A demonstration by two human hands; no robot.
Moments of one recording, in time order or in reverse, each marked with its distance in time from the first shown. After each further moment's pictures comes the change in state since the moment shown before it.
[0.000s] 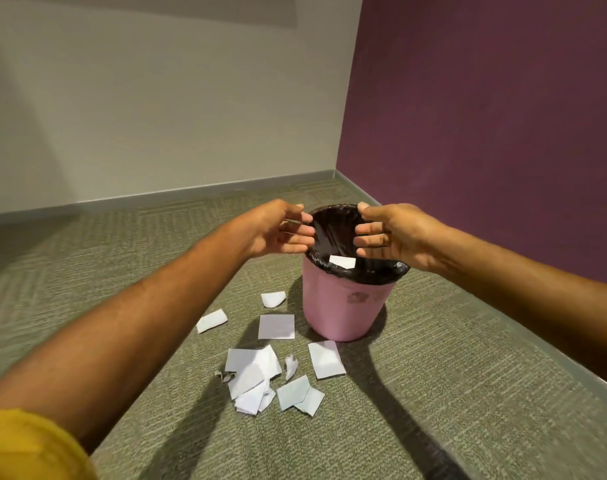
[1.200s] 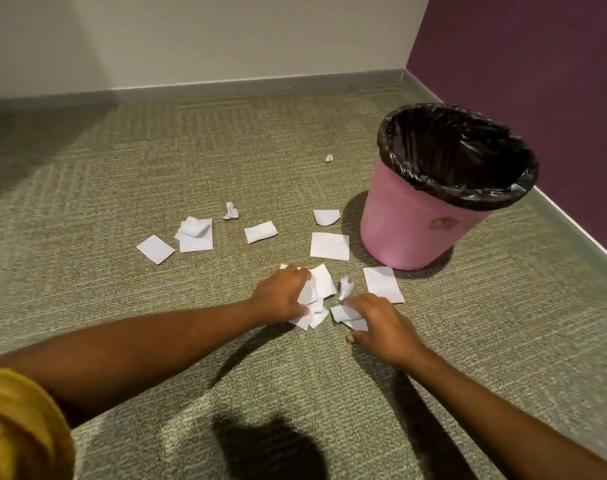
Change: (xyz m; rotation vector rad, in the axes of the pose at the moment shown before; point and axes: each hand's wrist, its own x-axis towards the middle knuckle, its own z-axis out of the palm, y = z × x) left_hand -0.015 -0.303 -0.088 1.334 0.057 0.112; right_hand -0.007 0.318 0.107 -1.242 -0.215 -0.223
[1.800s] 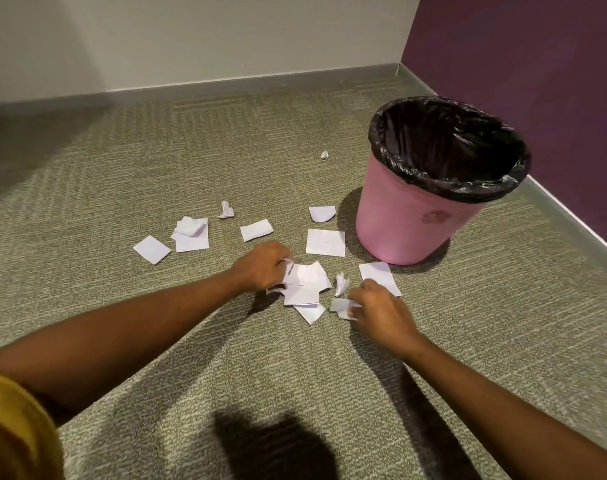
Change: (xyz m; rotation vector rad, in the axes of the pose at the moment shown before) left_hand 0.018 -0.038 -0.036 -0.185 0.077 0.087; right_hand 0.009 -0.003 -0.007 -0.049 0.141 -0.001
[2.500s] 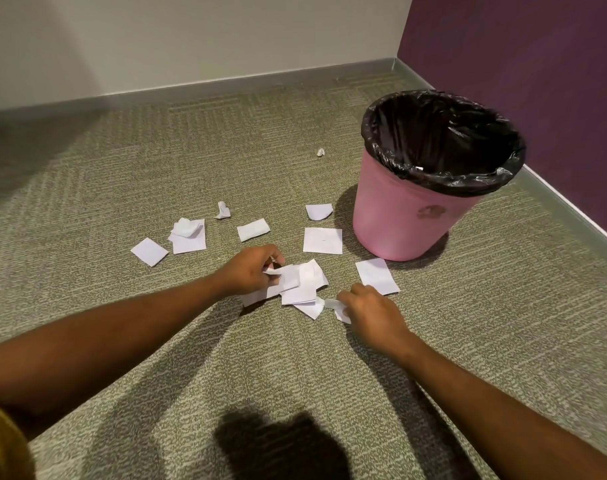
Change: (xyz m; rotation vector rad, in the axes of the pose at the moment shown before) left_hand -0.008 -0.021 0.003 -0.152 -0.010 -0.108; right_hand 0.003 0.004 0.024 -0.088 0.033 -0.130
